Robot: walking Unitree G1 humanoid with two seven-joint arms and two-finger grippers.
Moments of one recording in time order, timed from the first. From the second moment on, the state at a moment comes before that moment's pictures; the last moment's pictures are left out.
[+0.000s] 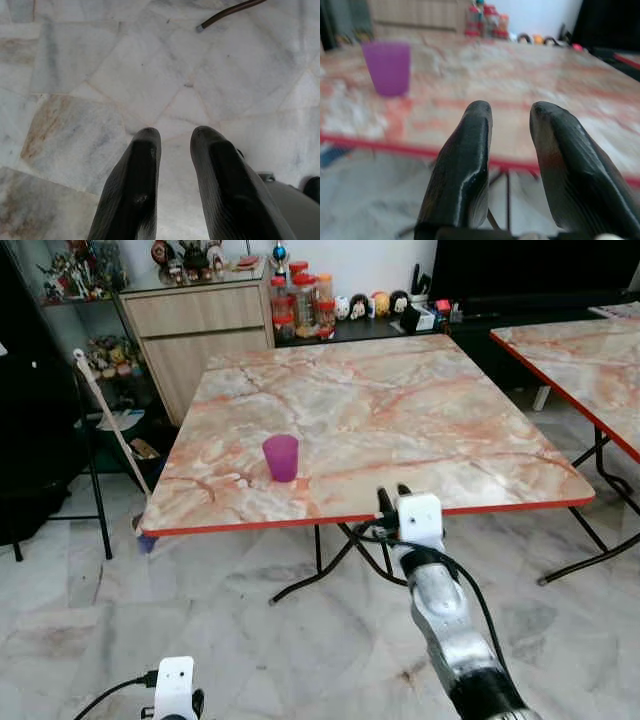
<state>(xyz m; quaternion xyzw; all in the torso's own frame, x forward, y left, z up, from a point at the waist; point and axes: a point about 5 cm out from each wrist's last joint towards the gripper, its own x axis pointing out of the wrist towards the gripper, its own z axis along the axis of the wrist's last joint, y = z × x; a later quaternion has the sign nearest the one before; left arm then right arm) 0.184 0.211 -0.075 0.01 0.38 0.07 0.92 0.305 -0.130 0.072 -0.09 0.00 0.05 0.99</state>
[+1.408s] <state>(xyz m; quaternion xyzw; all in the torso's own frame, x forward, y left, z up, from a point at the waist) 0.175 0.210 -0.080 0.01 0.40 0.06 0.91 0.152 -0.193 -0.096 0.01 0.48 -0.05 0.88</state>
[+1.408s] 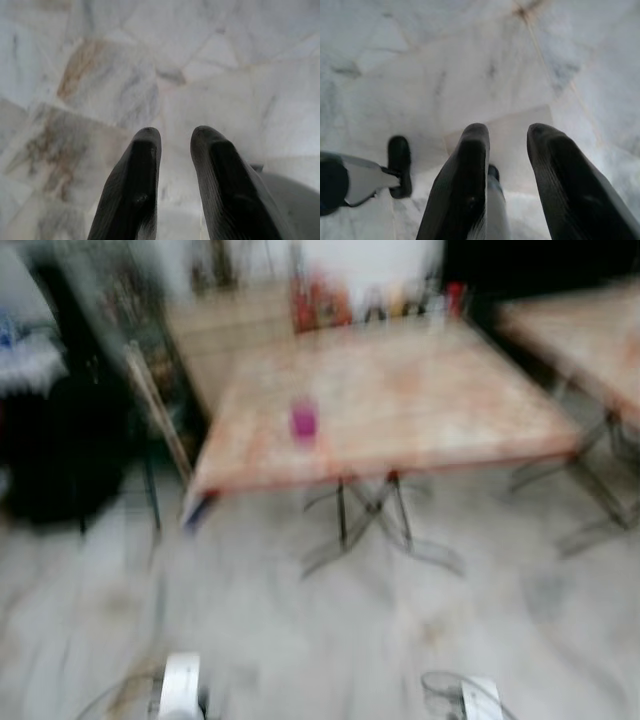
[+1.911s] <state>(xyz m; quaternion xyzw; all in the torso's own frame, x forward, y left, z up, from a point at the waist) 0.178 0.208 -0.079 0.01 0.40 0.06 0.91 0.167 -0.179 -0.091 0.01 0.46 -0.03 0.89</state>
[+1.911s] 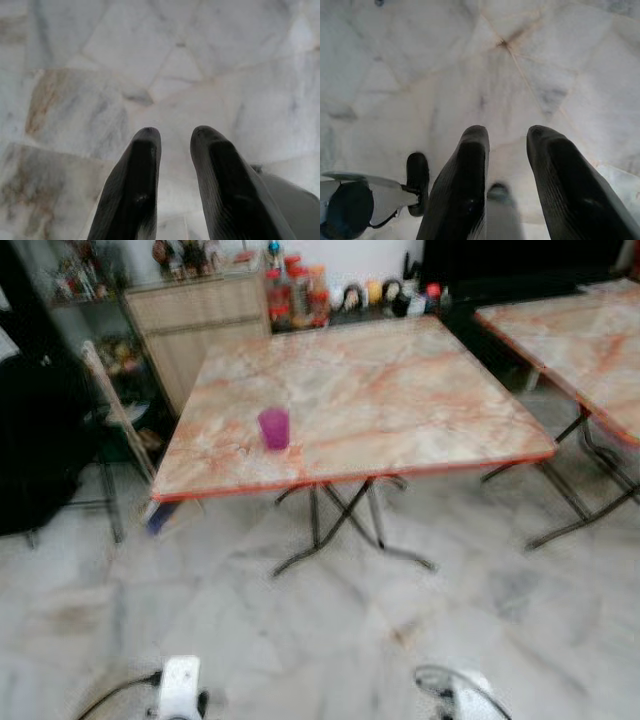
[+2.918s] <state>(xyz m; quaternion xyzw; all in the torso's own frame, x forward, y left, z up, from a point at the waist) 0.182 0.204 -0.077 0.01 0.39 0.06 0.92 0.168 -0.191 -0.090 0.01 0.46 -0.03 0.89</state>
